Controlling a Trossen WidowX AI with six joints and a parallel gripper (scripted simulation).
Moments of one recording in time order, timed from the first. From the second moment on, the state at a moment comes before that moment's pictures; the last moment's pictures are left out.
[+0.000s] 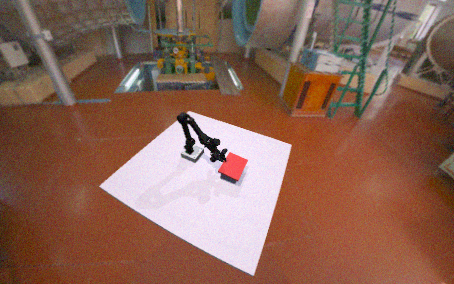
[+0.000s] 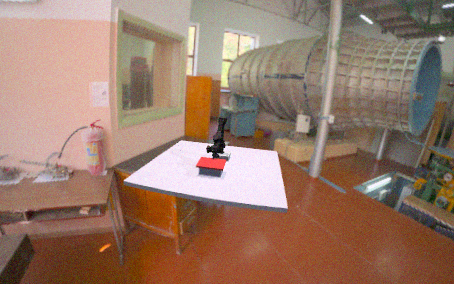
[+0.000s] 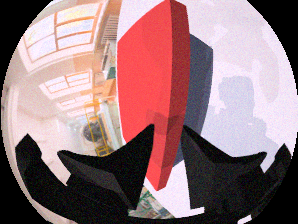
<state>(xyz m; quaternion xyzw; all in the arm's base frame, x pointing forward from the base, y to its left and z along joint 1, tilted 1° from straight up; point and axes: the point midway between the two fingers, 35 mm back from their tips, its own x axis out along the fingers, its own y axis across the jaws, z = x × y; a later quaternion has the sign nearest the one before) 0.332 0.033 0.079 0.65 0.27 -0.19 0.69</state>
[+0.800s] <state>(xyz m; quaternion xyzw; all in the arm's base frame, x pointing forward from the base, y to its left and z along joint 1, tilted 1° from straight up) 0.334 0.033 0.079 0.65 0.27 -0.19 0.69</state>
